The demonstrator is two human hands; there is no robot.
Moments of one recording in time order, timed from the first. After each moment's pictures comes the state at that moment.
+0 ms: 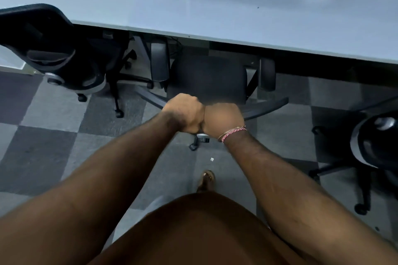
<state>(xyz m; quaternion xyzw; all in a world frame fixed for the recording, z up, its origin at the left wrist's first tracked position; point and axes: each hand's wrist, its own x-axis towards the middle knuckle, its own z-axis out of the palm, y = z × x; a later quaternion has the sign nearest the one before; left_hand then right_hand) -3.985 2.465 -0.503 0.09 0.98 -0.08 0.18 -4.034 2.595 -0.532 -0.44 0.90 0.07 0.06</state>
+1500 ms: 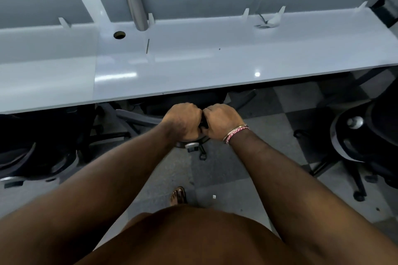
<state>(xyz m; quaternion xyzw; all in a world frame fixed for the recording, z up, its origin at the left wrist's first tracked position) -4.178 2.362 -0.492 0.12 0.98 -0.02 0.13 -4.212 2.511 -0.509 -0.40 0.92 0.01 0.00</state>
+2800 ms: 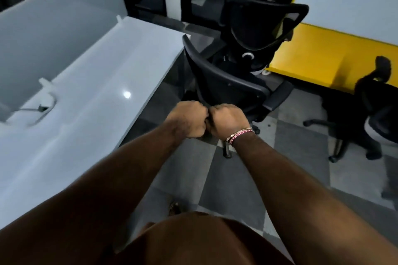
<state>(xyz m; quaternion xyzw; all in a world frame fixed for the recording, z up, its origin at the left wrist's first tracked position) -4.453 2.964 -0.445 0.59 0.81 -0.03 0.04 -4.346 3.068 -0.472 0.17 0.98 0.07 -0.07</state>
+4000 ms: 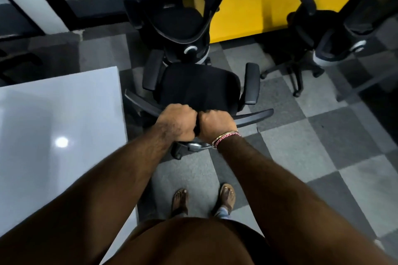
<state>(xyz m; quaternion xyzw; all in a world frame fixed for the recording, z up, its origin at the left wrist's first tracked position) -4.675 3.209 -0.487 0.80 0.58 -0.15 0.08 -4.538 3.216 -0.511 0.49 0.87 -0.03 0.03</state>
